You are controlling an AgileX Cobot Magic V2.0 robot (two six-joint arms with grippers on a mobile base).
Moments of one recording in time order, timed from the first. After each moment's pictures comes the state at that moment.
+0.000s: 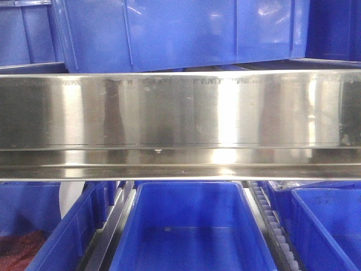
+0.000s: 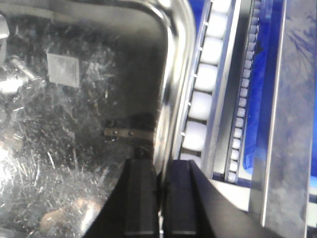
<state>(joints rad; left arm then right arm) -0.69 1.40 -1.60 0.20 1.24 -0.40 0.63 1.39 -1.58 -0.17 1.24 0.50</state>
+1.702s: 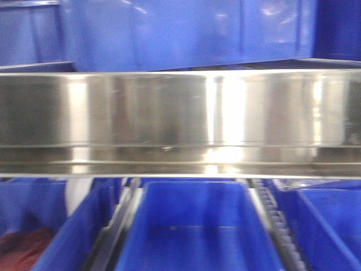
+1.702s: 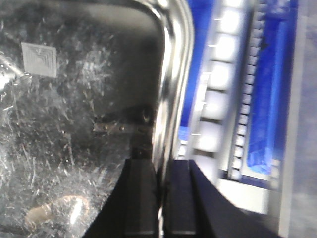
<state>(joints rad) -0.70 1.41 -1.60 0.21 1.26 -0.40 0.63 1.42 -1.58 -0.17 1.24 0.51</state>
